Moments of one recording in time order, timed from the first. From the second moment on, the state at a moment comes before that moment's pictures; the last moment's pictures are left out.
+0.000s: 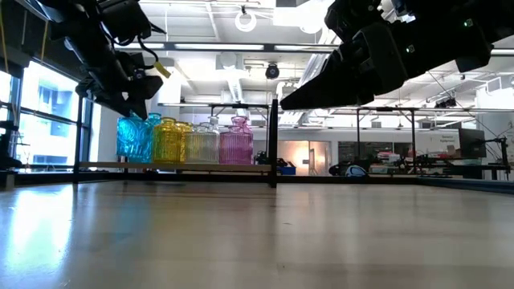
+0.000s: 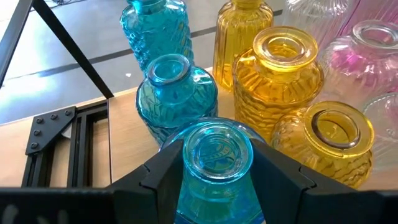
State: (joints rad) left arm 0.39 0.96 0.58 -0.50 -0.74 -0.58; right arm 0.33 1.66 0.65 0.63 0.41 -0.02
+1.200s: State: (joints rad) left arm 0.36 0.88 0.52 -0.43 -0.78 -0.48; right arm 0.33 1.66 0.65 0.63 0.38 -0.02
